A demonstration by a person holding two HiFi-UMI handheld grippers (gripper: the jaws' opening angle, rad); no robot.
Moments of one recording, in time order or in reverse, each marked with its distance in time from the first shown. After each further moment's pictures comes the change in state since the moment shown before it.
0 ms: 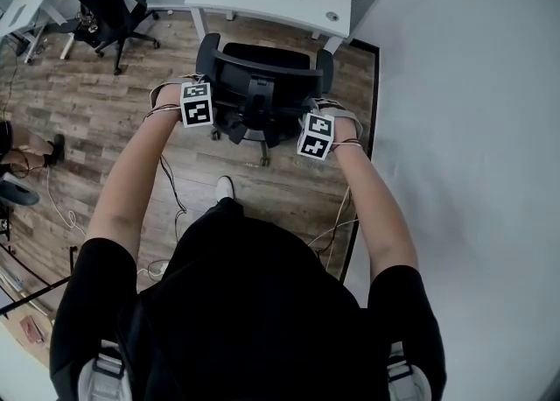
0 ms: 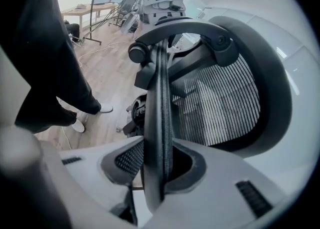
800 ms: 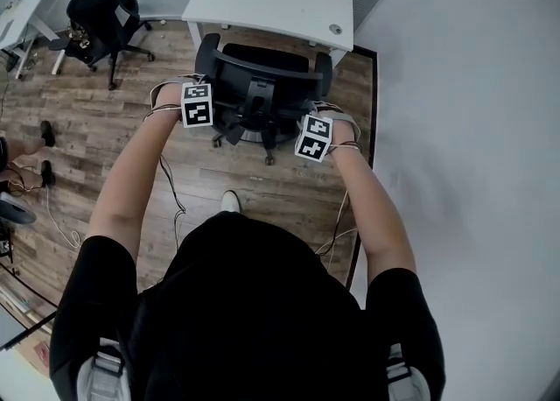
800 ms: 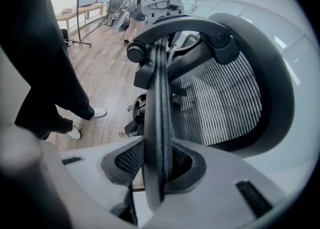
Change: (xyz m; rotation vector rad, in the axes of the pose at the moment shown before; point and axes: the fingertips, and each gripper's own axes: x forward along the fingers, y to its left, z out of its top) left arm 0.026 0.086 -0.043 0.085 -0.009 0.007; right arm 0.043 -0.062 0.035 0.079 0.039 0.003
